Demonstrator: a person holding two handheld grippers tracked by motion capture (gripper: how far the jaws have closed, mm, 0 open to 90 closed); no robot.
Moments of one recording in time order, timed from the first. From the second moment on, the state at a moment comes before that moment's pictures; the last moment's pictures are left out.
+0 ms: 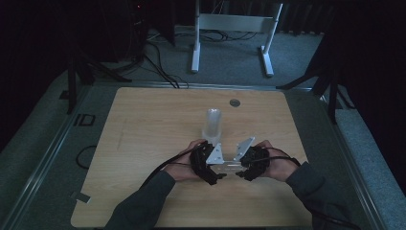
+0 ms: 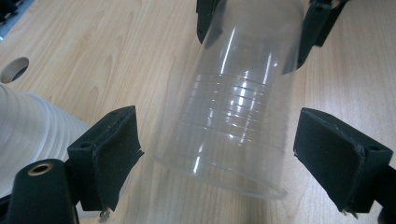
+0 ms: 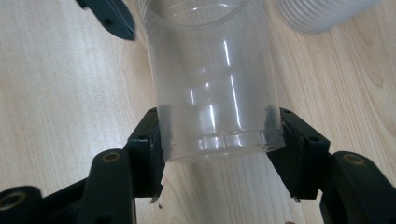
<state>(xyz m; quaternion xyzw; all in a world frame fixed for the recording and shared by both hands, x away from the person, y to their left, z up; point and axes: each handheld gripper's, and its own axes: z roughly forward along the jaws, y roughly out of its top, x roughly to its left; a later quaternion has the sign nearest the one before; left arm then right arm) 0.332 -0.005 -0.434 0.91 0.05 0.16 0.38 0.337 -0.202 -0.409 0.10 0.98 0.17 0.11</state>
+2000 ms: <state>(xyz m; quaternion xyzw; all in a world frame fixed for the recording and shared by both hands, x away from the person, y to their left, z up) 0.351 0.020 -0.429 0.86 0.16 0.13 0.46 0.339 -0.252 -0.420 0.27 0.87 0.36 0.19</state>
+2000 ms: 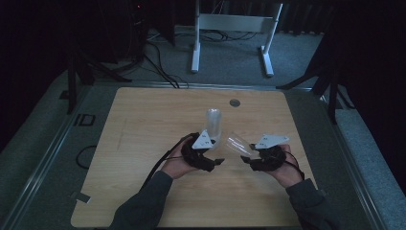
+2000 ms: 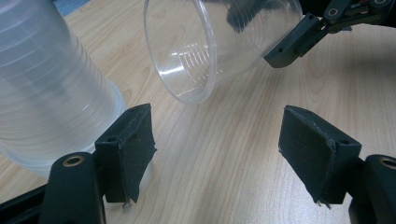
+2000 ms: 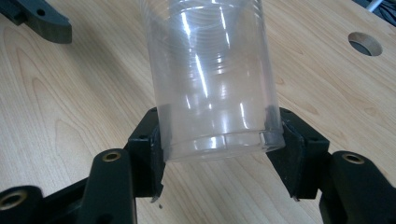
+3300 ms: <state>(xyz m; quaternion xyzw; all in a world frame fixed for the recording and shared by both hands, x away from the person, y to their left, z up) 0.352 0.020 -0.433 0.85 0.19 0.12 0.48 0.339 -0.257 -0.419 0.29 0.83 0.42 0.22</state>
